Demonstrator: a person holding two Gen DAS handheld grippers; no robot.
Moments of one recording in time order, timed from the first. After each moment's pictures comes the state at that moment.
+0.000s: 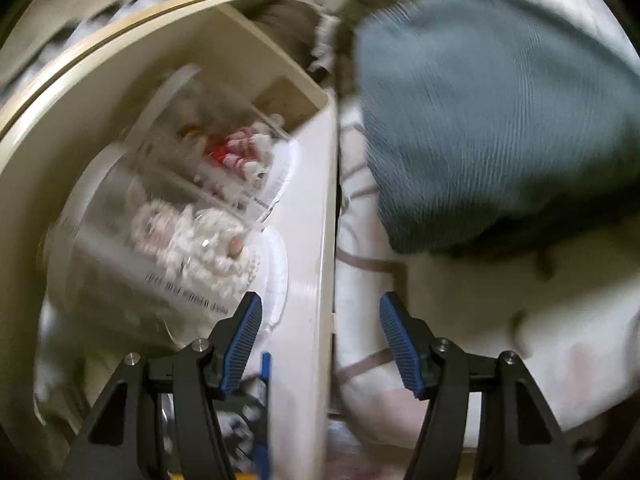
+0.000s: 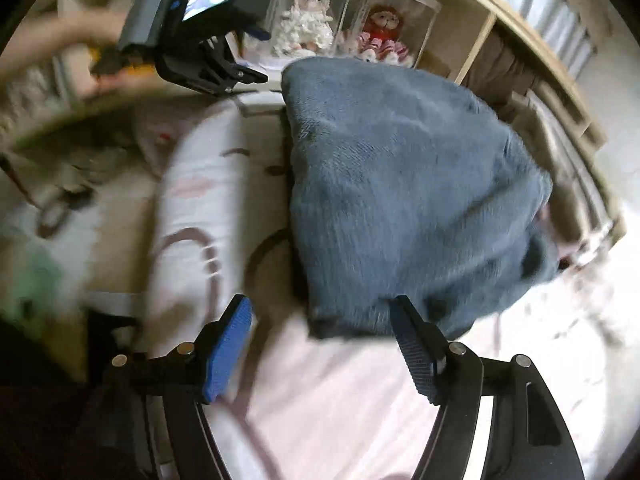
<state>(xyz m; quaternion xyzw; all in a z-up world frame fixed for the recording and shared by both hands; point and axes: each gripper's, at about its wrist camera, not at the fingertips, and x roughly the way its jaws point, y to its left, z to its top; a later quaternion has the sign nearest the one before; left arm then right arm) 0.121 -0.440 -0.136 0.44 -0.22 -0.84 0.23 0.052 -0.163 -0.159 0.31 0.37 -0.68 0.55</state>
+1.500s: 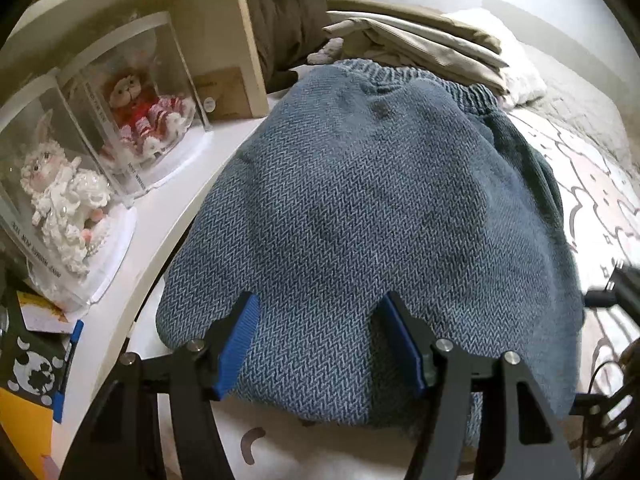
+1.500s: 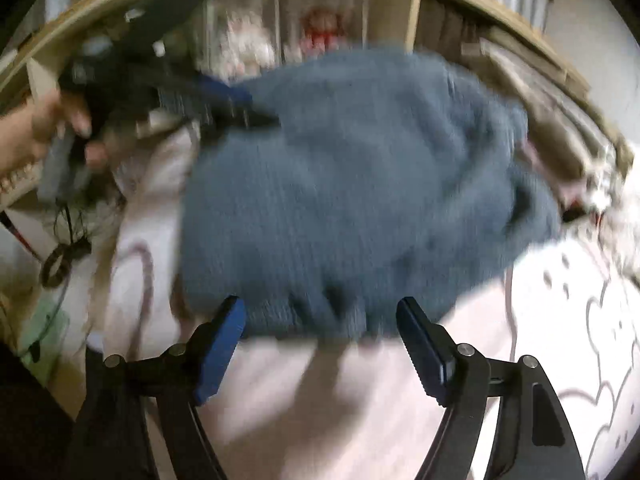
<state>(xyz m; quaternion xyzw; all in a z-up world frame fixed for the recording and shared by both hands) 0.038 -0.373 -0.157 0.44 0.05 -0.88 0.20 -0.005 -0.133 -0.205 0.33 0.29 -0.71 0.55</state>
